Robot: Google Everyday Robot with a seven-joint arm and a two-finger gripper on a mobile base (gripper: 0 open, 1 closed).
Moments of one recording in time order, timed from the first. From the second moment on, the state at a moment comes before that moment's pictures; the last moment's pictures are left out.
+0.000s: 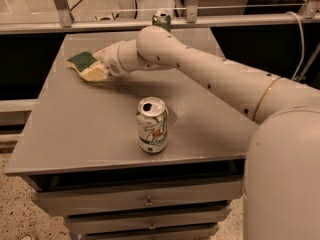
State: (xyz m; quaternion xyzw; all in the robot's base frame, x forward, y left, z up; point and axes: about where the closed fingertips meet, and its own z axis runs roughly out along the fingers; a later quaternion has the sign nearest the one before) arm 0.725 0.186 0.849 -0.52 0.66 0.24 0.49
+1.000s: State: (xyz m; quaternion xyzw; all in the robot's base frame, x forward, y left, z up) arm 0.673 0.052 0.889 -0.55 0.65 0.21 0.48
